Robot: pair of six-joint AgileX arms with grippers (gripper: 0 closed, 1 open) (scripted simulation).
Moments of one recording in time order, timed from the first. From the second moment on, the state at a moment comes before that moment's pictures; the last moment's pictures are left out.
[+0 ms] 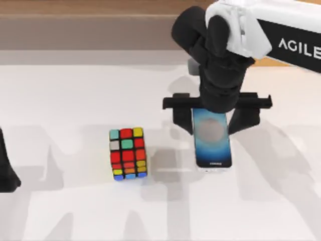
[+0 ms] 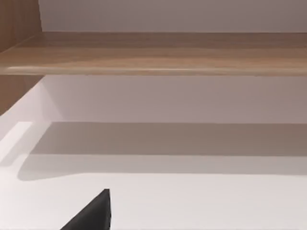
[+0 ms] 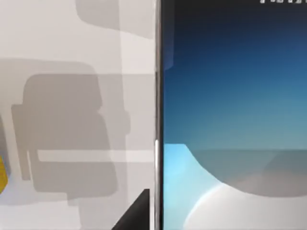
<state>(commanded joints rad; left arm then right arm) 0.00 0.00 0.00 0.00 0.00 0.00 0.63 2.10 1.73 -1.17 0.02 0.64</state>
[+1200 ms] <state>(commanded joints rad) 0.00 0.00 0.00 0.00 0.00 0.00 0.65 2.10 1.72 -1.11 0.01 0.67</state>
